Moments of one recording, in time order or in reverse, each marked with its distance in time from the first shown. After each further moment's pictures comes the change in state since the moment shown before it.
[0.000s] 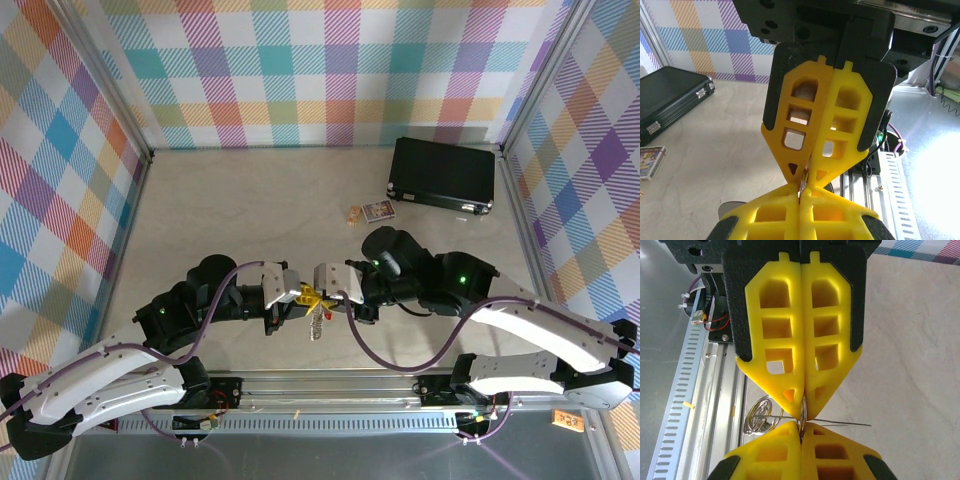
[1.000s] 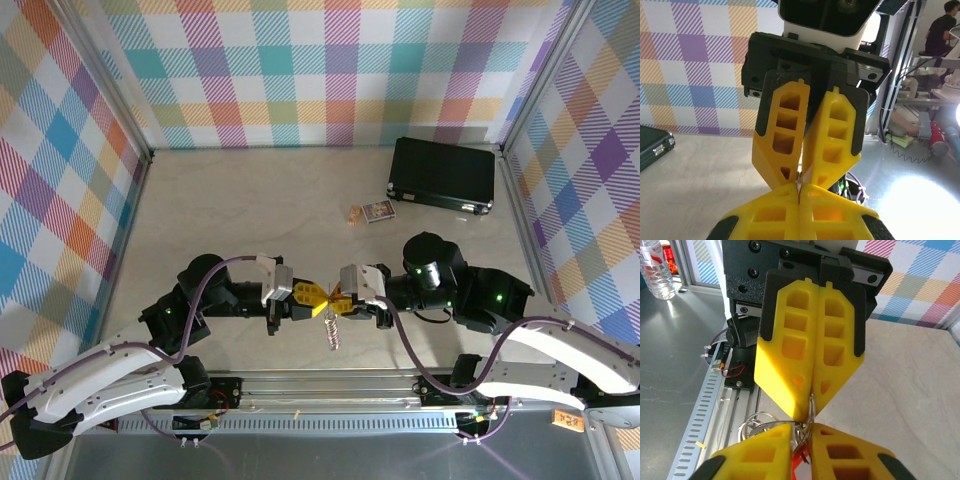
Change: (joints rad) left arm 0.000 0.010 -0.040 0.295 0.183 -0.153; right arm -0.021 -0.193 -0.132 0.195 -0.122 0.043
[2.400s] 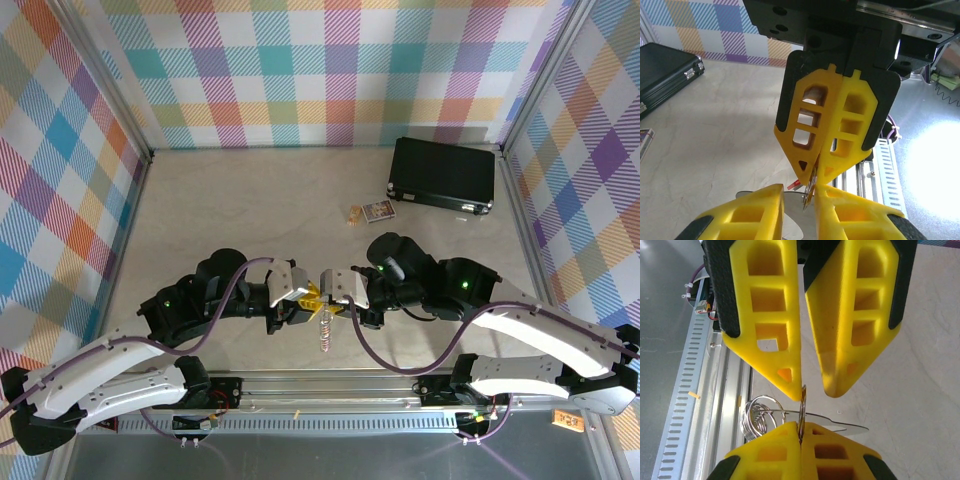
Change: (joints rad) left arm 0.001 0.056 0.097 -0.388 -0.161 0.156; right arm 0.002 0.147 0.047 -0.182 0.101 -0.035
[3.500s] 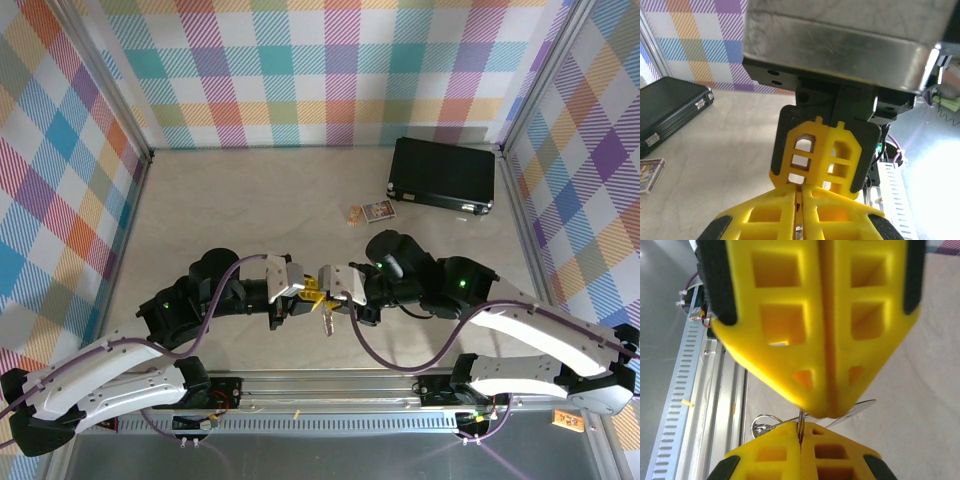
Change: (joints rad) left arm 0.000 -0.015 -0.014 0.117 -0.002 -0.007; right arm -0.006 0.013 0.000 0.030 0.002 0.002
